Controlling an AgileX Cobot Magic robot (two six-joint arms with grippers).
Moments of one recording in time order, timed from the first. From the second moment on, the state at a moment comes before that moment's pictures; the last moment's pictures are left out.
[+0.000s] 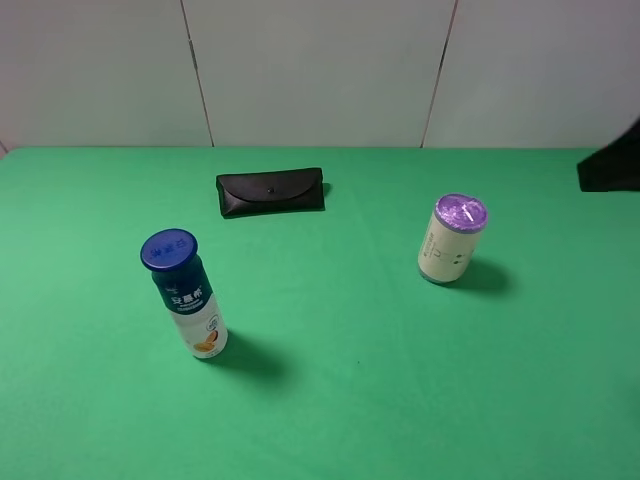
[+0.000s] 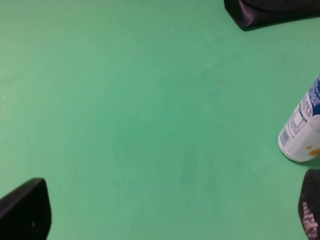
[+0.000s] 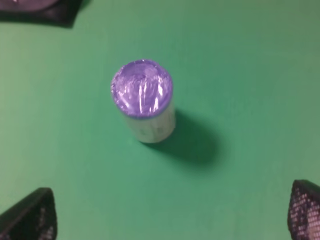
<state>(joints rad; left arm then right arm) -0.06 -0.01 -0.50 0.01 1.06 0.03 0.18 0.84 -0.85 0.13 0.90 -0.09</state>
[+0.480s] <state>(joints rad) -0.06 -0.01 -0.50 0.01 1.06 0.03 0.19 1.36 -1.17 0.10 0.97 -0.17</state>
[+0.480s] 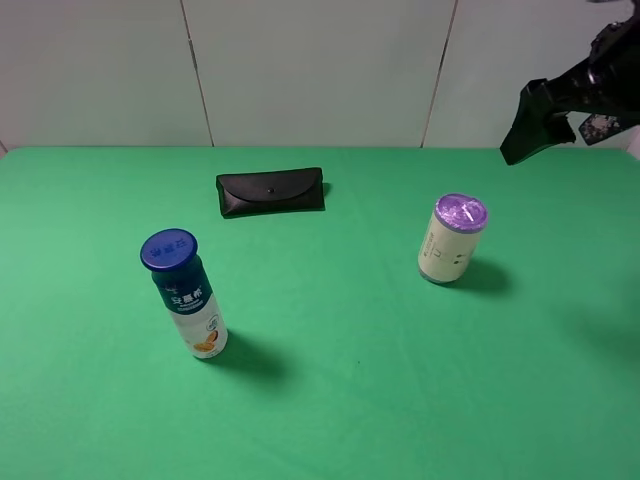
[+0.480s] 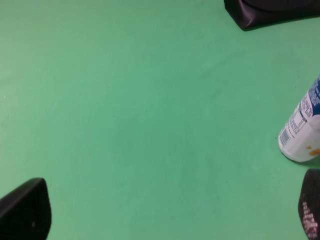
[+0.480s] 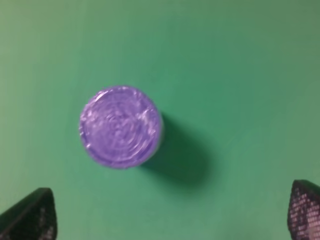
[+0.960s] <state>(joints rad) -0.06 -0.01 -0.50 0.01 1.06 0.03 0.38 1.63 -1.31 -0.04 1.05 -0.09</state>
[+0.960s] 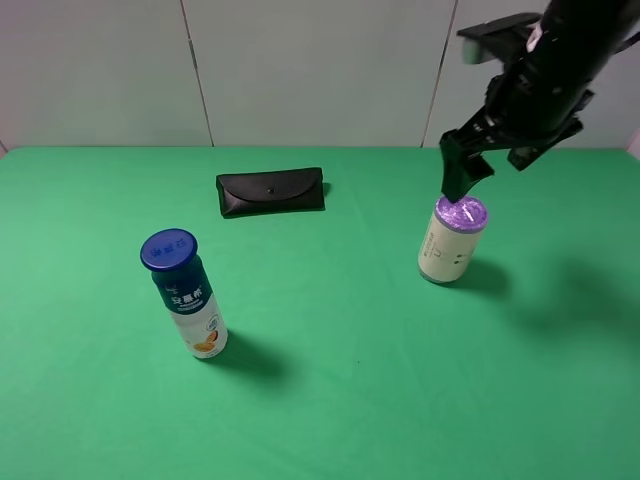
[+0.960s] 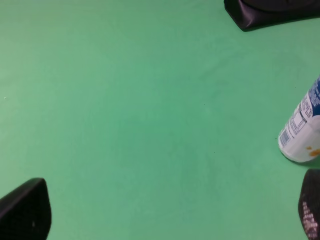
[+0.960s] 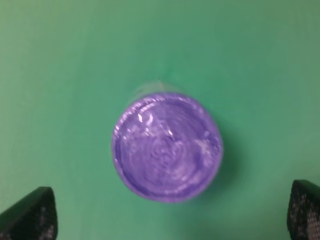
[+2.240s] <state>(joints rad) -0.06 -0.01 -0.50 0.01 1.06 0.03 0.38 1.93 -1.34 -0.07 1.01 -0.11</state>
